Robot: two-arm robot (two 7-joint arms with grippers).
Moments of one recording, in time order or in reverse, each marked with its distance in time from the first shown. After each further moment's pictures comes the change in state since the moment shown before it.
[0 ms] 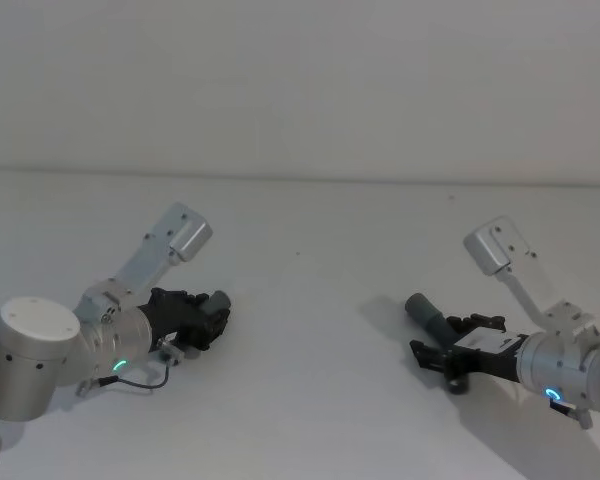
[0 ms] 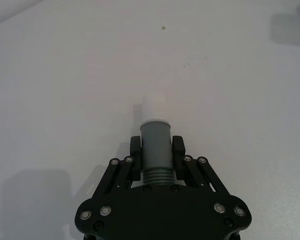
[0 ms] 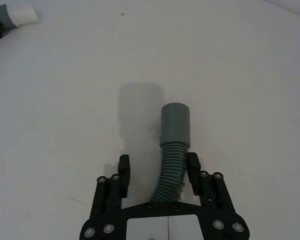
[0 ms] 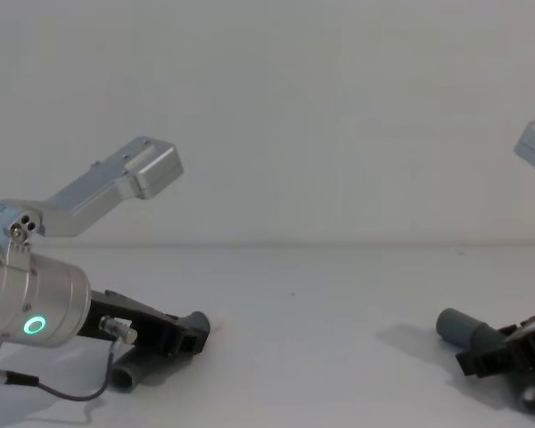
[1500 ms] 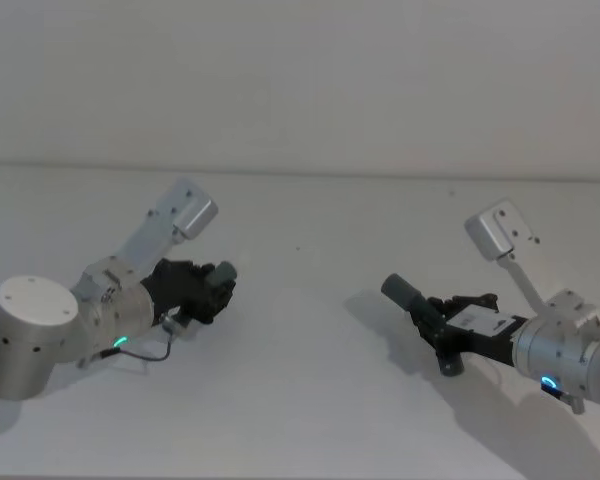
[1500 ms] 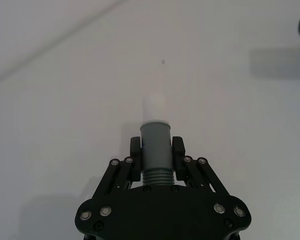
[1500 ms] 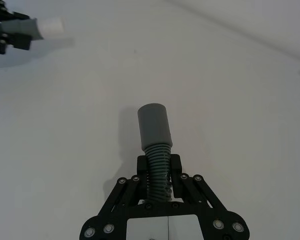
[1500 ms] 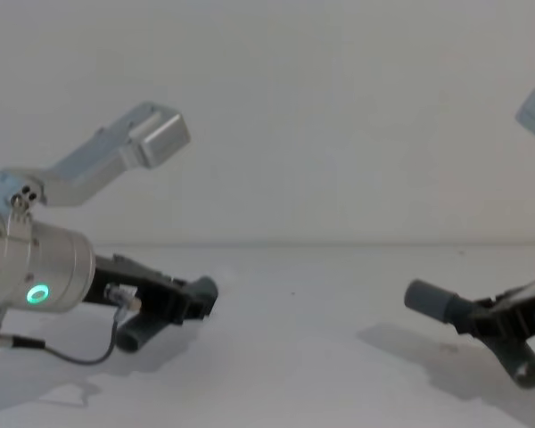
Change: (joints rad) left arm -0.022 0.014 0.008 -0.024 0.035 -0.062 -0.018; right arm -0.018 -0.007 0.015 -0.031 0.006 -0.091 0.003
